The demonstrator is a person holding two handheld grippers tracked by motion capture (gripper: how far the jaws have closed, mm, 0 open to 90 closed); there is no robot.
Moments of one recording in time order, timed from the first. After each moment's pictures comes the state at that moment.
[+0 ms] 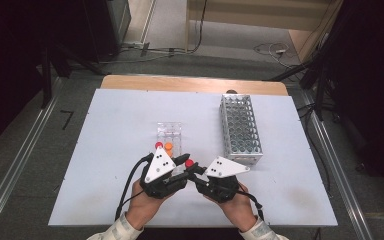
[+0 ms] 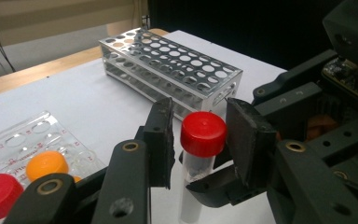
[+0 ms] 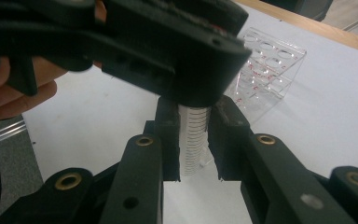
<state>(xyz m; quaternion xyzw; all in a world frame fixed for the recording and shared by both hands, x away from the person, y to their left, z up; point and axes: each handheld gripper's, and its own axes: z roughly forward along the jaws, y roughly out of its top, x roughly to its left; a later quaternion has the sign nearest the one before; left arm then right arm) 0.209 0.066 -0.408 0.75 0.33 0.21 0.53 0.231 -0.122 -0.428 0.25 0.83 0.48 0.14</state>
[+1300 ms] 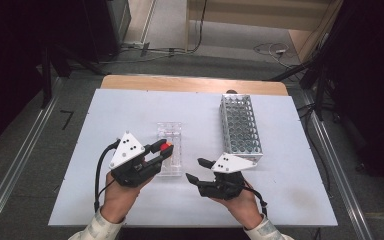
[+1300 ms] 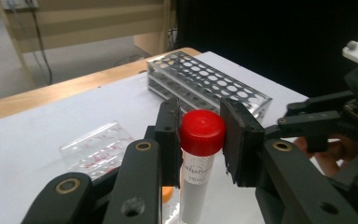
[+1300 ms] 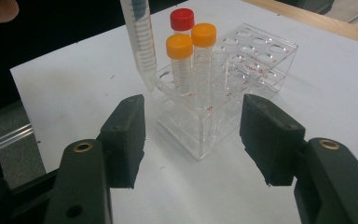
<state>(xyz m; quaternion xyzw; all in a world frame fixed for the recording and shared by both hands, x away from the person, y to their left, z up) 0.210 0.122 -0.368 0.71 0.38 0.24 0.54 0.238 -0.135 -0.424 0.26 0.83 0.48 0.12</state>
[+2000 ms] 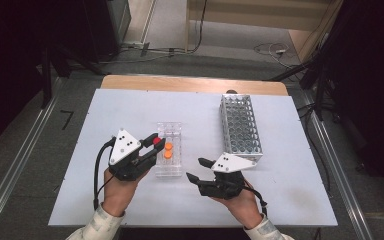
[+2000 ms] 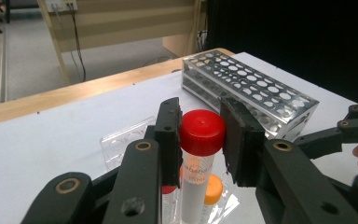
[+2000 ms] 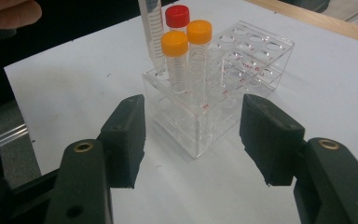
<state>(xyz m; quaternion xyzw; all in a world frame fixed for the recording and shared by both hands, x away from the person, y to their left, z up) 0.224 0.128 -0.384 0.69 0.41 0.28 0.52 0.239 -0.135 -0.425 0.26 0.83 0.48 0.12</state>
